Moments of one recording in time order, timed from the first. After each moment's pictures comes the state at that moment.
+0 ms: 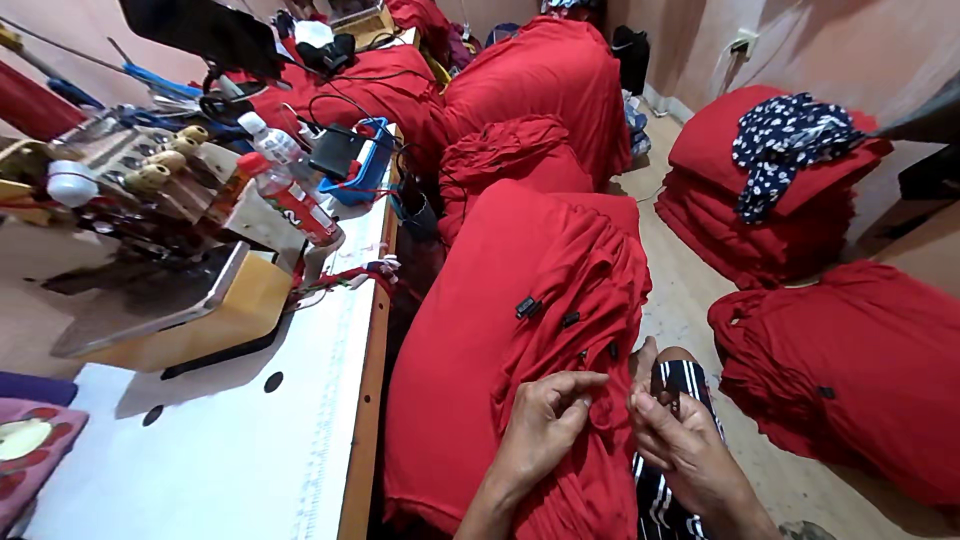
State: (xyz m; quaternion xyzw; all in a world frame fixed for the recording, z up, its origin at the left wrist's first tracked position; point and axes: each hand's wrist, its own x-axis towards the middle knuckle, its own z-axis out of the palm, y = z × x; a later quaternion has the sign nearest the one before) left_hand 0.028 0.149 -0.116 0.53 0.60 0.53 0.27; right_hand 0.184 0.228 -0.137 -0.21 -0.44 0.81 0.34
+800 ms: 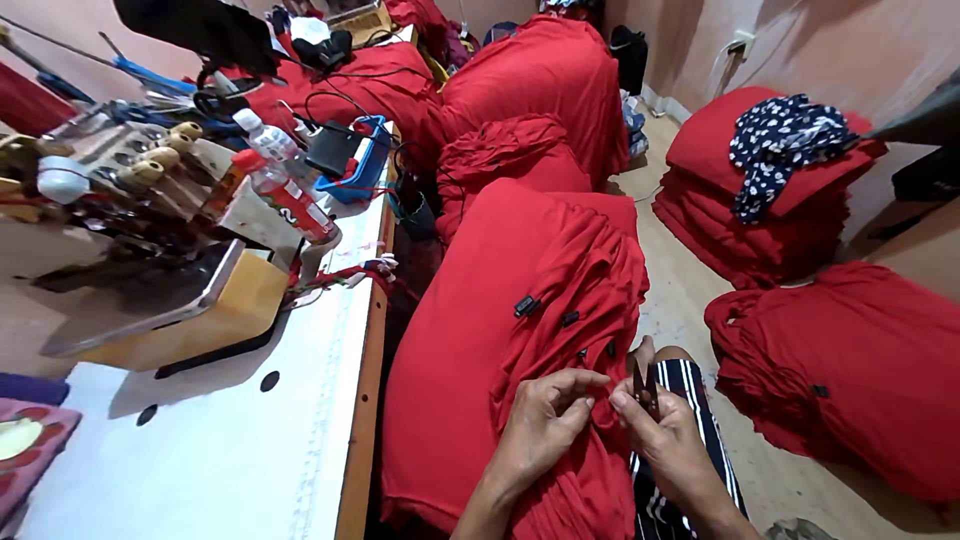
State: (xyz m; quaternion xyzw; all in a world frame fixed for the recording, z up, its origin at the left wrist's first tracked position) left_hand 0.027 0.150 -0.115 0.54 0.59 0.53 0.29; right_hand 0.171 0.225 -0.148 -0.27 -0.55 0.70 0.38
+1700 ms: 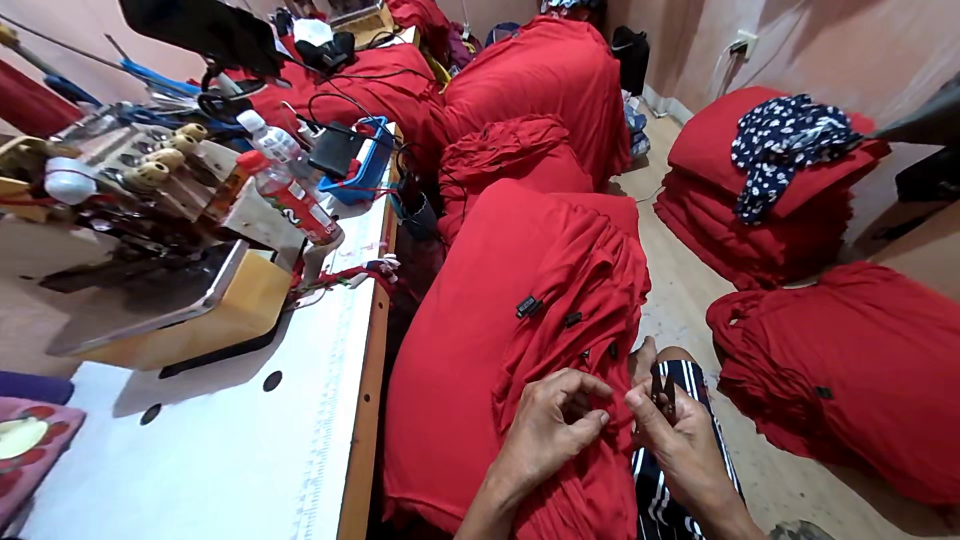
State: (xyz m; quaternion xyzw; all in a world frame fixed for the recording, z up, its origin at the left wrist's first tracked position) left_hand 0.028 0.149 -0.116 0.55 0.59 0.51 0.30; right_hand 0.178 0.226 -0.146 -0.28 -0.57 0.65 0.42
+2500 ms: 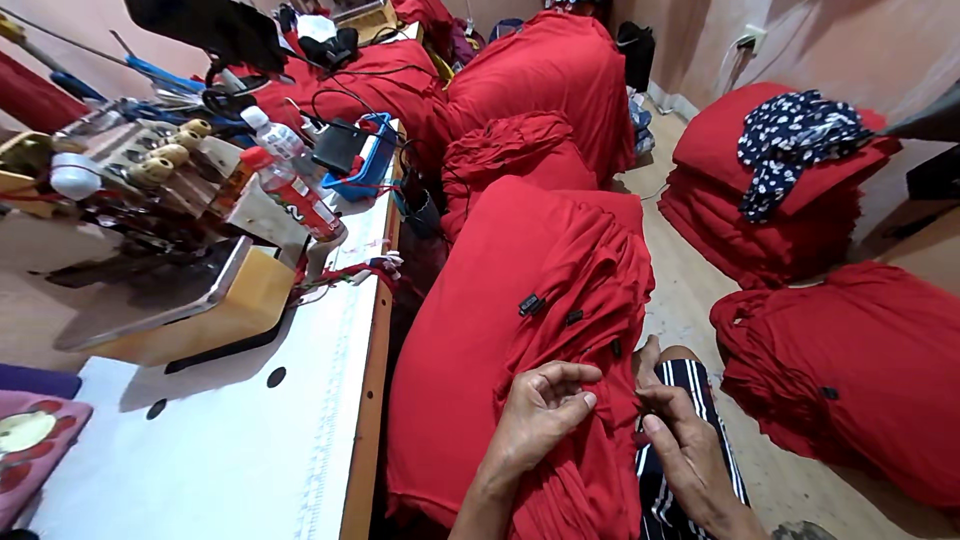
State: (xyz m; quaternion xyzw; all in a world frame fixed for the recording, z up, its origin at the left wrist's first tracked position) left_hand 0.024 0.147 -0.106 0.44 0.58 0.59 0.36; right_hand 0.197 0.230 -0.183 -0.24 -0.76 0.43 0.42
